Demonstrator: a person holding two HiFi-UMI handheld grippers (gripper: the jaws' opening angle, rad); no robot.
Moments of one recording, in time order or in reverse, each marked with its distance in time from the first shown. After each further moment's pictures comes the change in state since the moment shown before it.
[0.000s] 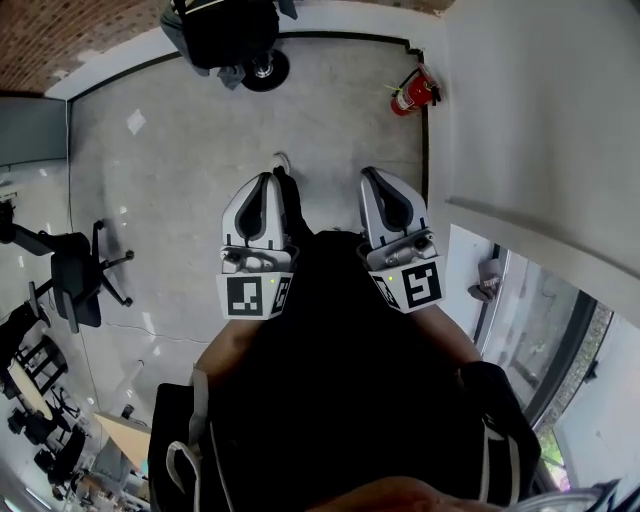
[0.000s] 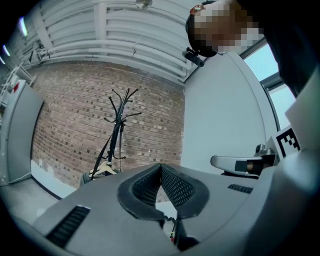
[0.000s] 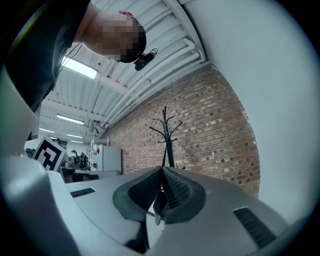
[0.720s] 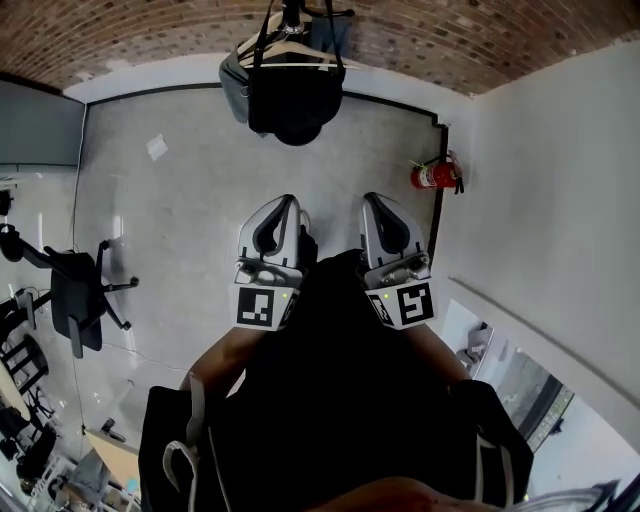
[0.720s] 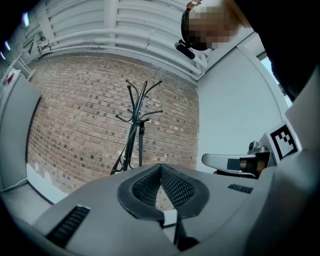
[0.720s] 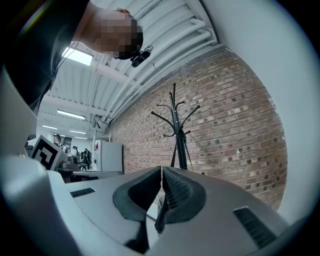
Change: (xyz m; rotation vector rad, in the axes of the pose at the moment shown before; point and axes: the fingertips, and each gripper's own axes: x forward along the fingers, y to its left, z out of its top) left arm 0.133 0.200 0.044 -0.023 0.000 -0.012; right arm 0.268 0.023 0.005 -0.028 0.059 0.056
